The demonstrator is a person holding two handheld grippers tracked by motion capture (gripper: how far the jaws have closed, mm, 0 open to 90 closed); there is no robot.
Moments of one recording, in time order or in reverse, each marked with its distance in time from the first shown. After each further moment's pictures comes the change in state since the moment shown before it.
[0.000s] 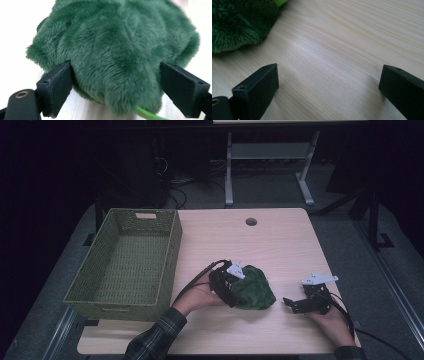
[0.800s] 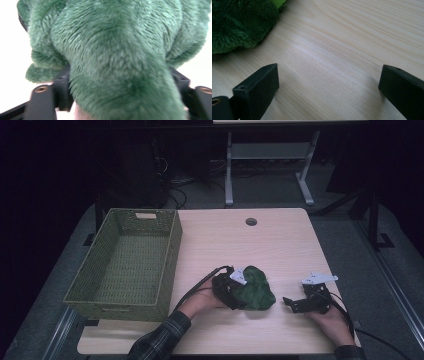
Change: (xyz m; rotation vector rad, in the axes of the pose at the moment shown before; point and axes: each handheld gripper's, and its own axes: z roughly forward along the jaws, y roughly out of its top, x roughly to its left) left arm -0.001 -0.012 0.023 0.018 -0.011 0.004; right arm 0.000 0.001 0.001 -0.003 -0.004 0.002
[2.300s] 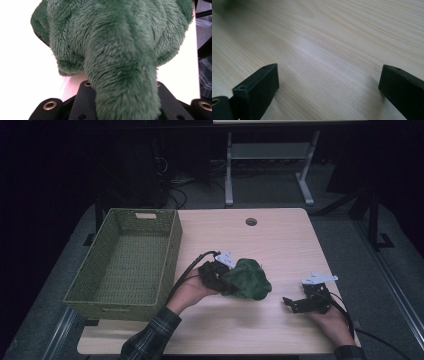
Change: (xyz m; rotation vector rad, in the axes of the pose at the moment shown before) left arm 0.004 0.019 -0.080 -0.036 -0.033 -0.133; right arm 0.000 0.000 0.000 0.001 0.001 0.002
